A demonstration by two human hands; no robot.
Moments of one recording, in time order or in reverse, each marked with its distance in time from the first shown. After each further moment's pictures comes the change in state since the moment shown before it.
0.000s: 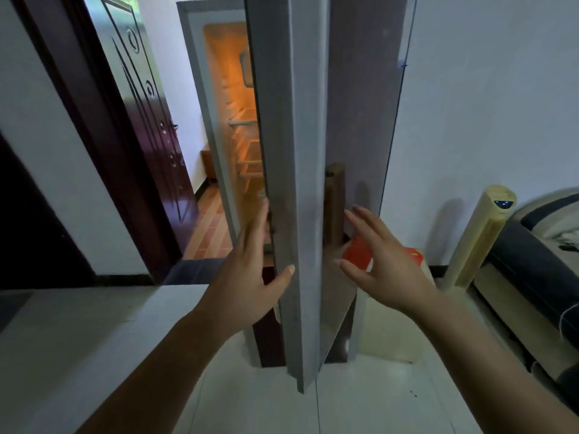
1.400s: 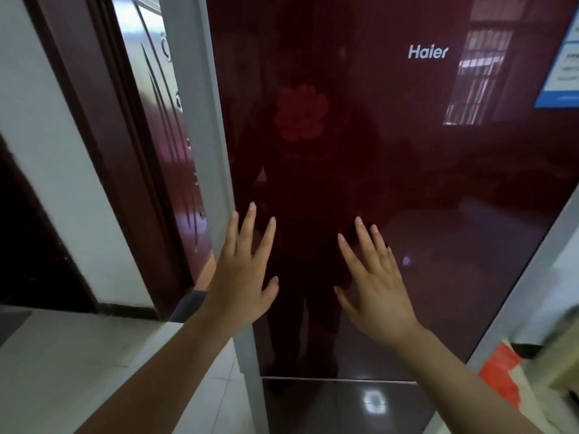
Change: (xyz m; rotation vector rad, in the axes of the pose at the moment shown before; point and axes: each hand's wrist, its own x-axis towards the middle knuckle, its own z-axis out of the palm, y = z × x) left_hand 0.273 -0.261 -0.012 0.643 0.108 0.014; right_hand 0.312 0.064 0.179 -0.225 0.050 -0.097
